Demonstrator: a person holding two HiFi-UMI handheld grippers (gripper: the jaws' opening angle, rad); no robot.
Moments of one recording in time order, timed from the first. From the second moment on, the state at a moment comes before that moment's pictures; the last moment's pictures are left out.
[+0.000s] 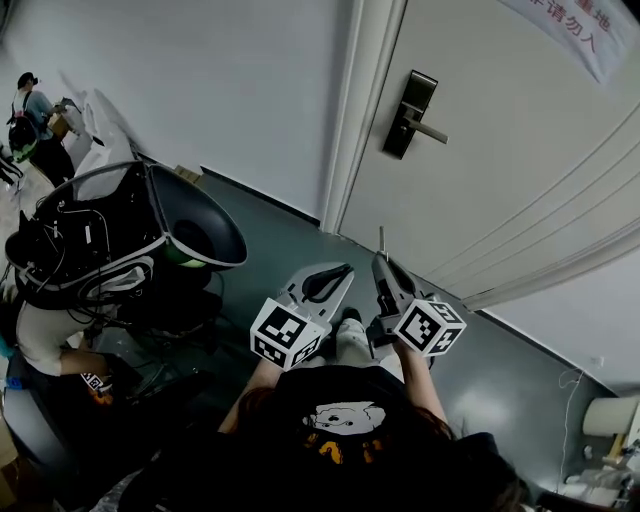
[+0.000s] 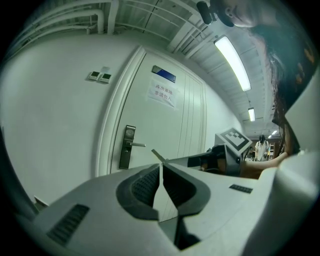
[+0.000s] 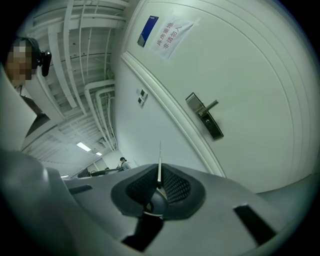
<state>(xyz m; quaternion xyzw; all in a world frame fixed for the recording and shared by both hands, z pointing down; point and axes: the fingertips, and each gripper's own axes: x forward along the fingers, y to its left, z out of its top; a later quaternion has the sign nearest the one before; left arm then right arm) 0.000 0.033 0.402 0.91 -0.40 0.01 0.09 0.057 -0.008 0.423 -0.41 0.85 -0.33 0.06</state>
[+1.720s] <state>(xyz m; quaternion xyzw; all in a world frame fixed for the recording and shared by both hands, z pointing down) 0.066 -0.170 0.417 0.89 -0.43 0.09 0.13 0.120 -0.210 0.474 -0.36 0.81 -0.44 0.09</state>
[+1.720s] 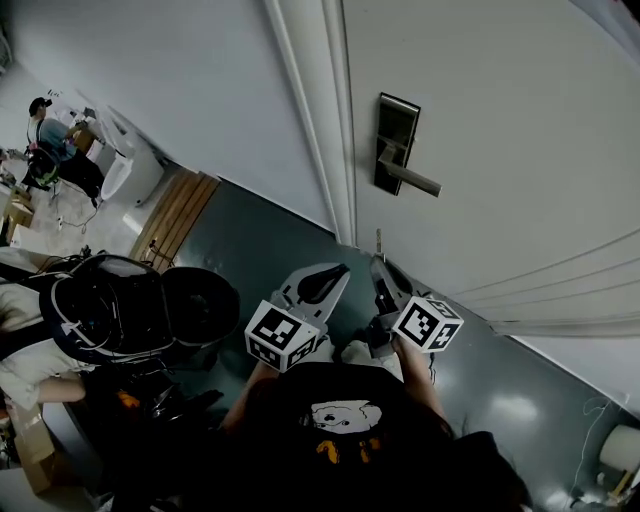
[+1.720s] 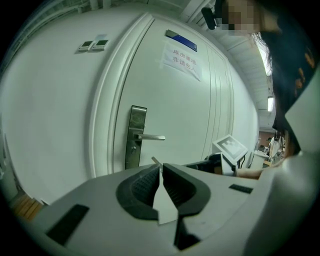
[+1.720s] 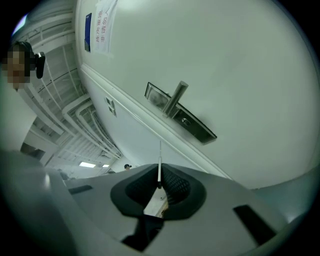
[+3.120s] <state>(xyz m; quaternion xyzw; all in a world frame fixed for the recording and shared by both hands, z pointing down) 0.006 -0.209 0.414 0.97 -0.23 0.07 0.04 0.095 -0.318 0.485 -0.43 0.66 -0.52 0.34</state>
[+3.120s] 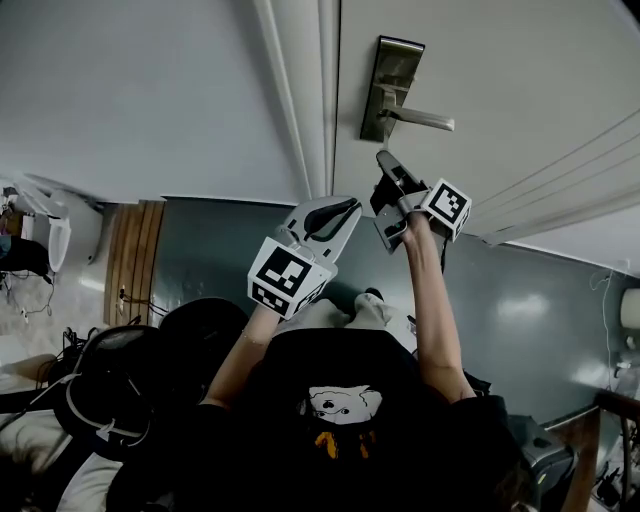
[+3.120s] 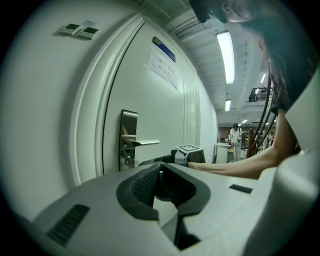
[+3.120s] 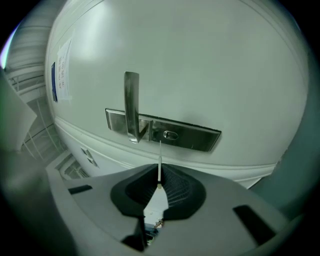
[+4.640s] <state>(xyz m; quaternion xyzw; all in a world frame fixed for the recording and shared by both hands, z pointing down) 0.009 -0.201 0.429 0.97 -0.21 0.09 0.04 0.098 -0.364 0.493 -0.34 0.65 -0.55 0.39</state>
